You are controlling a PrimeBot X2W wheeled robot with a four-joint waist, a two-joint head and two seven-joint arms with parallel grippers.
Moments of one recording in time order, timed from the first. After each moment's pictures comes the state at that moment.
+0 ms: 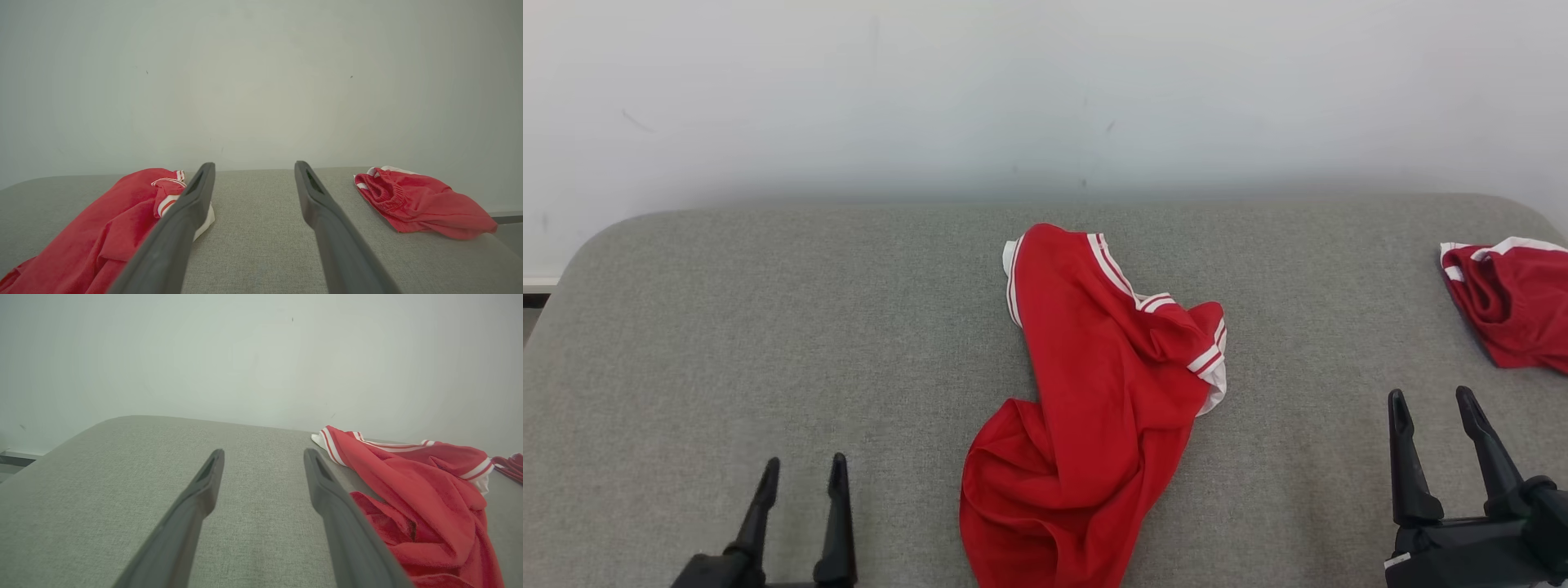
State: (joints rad) left arm 0.00 0.05 0.00 0.16 -0.22 -0.11 -0.26; right arm 0.01 -0.18 -0.05 0.06 0.23 0.13 -0.22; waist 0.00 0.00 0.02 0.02
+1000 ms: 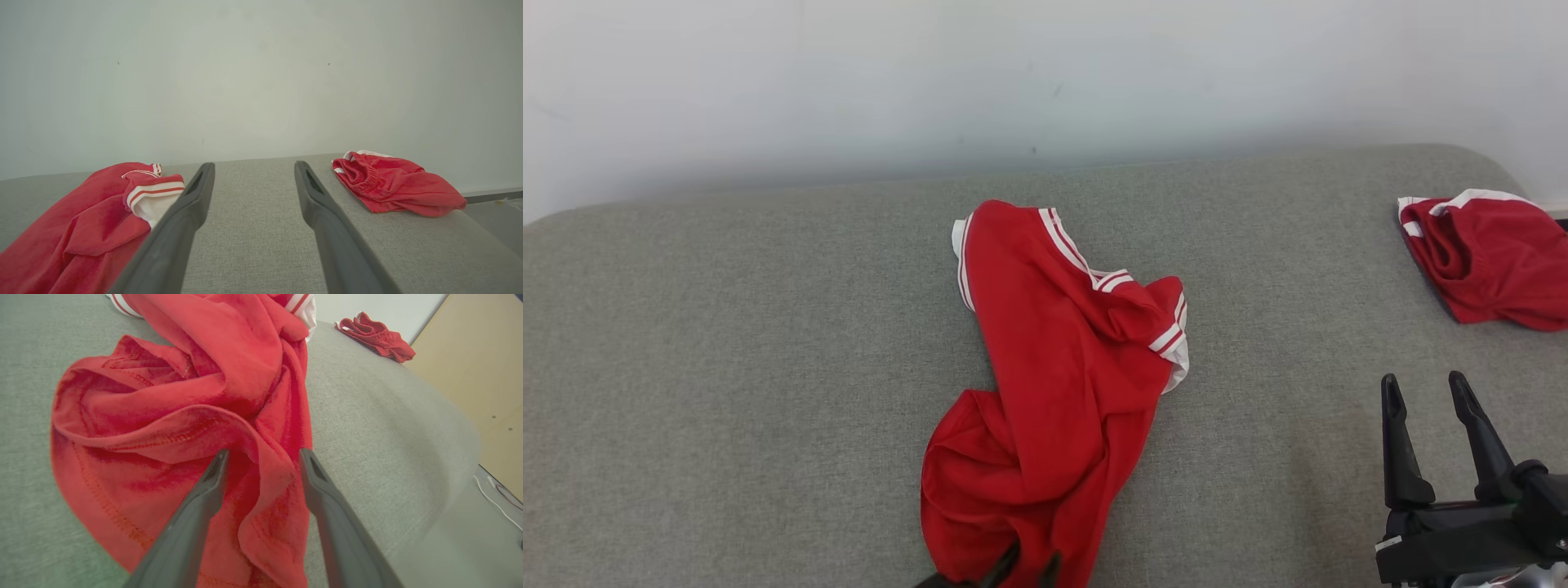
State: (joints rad) left arm -0.12 0.06 -0.56 0.48 -0.37 -0.13 -0.26; right arm -0.03 -0.16 -0.05 0.08 0.22 0.13 -0.23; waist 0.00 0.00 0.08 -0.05
